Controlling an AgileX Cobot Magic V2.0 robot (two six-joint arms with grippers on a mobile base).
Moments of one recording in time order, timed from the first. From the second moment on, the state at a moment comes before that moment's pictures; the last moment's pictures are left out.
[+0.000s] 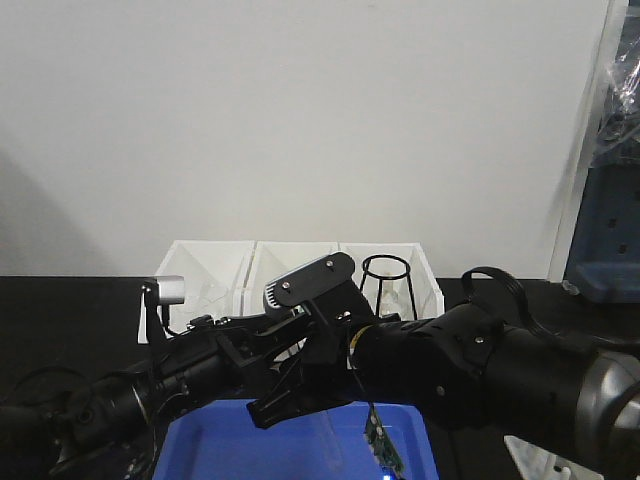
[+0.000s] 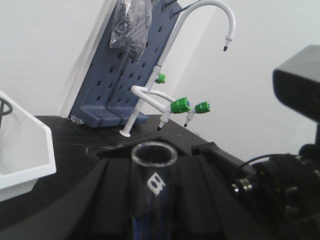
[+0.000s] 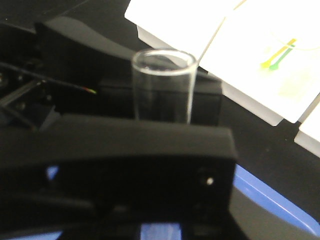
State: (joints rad) left arm -0.36 1.84 -1.00 0.81 -1.09 -1.07; right arm 0.62 1.72 -1.32 -0.07 0.31 -0.04
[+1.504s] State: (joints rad) left arm -0.36 1.84 -1.00 0.75 -1.08 -1.07; right arm -0.09 1.21 -0.51 -0.10 -0.51 0.01
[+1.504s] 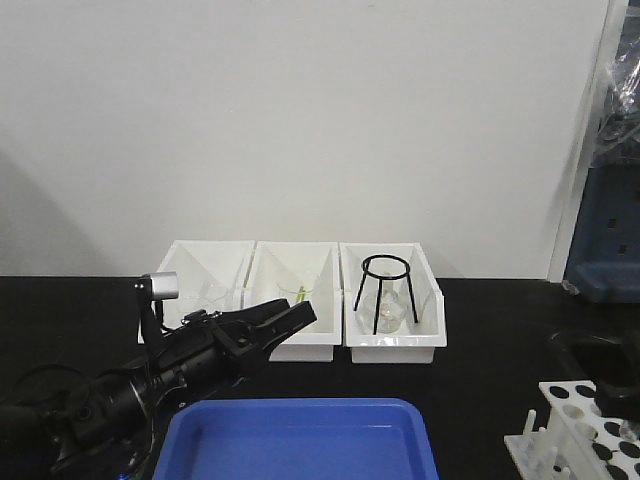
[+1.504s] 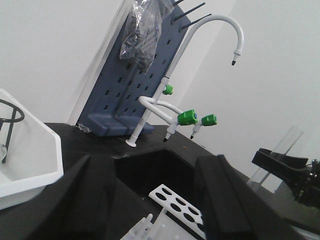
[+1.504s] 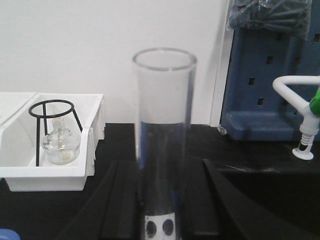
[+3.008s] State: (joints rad) left arm -0.36 1.84 -1.00 0.75 -1.04 -1.07; right arm -0.09 1.62 -0.49 -0.11 -0.79 0.02
